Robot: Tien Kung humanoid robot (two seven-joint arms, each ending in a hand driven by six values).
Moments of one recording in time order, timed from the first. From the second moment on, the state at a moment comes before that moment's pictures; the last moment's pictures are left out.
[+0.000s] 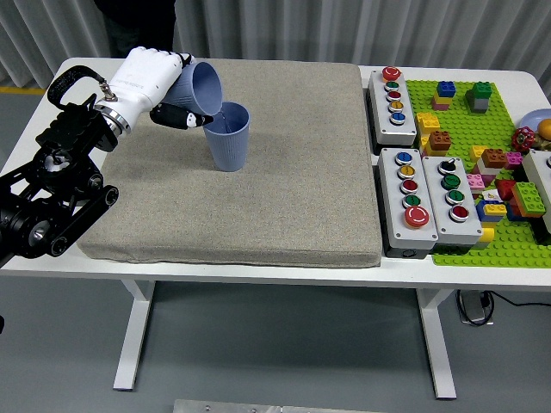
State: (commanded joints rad) left arm -0.76 0.38 -0.85 -1.03 2.17 0.19 0.07; right arm 0.24 -0.11 1.84 0.20 -1.26 -0.22 -0.35
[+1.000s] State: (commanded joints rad) left arm -0.81 0.41 -0.79 -1.07 2.27 0.14 0.18; right arm 0.25 -0.11 1.83 0.20 -1.24 -0.22 -0.35
